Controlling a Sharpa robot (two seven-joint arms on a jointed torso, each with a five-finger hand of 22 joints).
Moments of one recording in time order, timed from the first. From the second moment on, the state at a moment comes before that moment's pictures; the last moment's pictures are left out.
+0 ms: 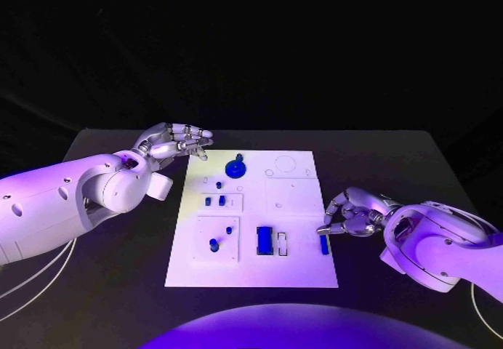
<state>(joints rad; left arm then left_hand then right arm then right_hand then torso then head) 1.15 -0.90 -0.03 1.45 -0.16 -0.13 0.29 1.40 -0.18 0.56 0.04 0.21 0.82 0.21 0.37 0.19 0.91 0.16 0.44 0.07 0.90 0.09 0.97 0.24 0.17 0.74 0.19 0.87 0.54 1.08 -1.18 -0.18 1.96 -1.29 -0.40 -0.43 1.41 0.01 -0.30 0.28 0.12 1.01 0.07 0.42 0.52 1.46 -0.01 1.53 1.31 1.47 -0.08 1.56 1.31 0.05 1.47 0.03 1.32 1.31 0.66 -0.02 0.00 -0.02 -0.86</state>
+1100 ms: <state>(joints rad) 1.15 -0.91 -0.03 1.45 -0.16 -0.13 0.29 1.40 -0.18 0.56 0.04 0.21 0.82 0.21 0.37 0.19 0.91 0.16 0.44 0.07 0.90 0.09 0.97 0.24 0.17 0.74 0.19 0.87 0.54 0.99 -1.15 -0.18 1.94 -1.45 -0.42 -0.50 1.43 0.01 -0.32 0.29 0.12 1.06 0.05 0.43 0.54 1.47 -0.01 1.53 1.31 1.47 -0.08 1.53 1.31 0.05 1.47 0.03 1.24 1.31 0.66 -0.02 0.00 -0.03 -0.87</state>
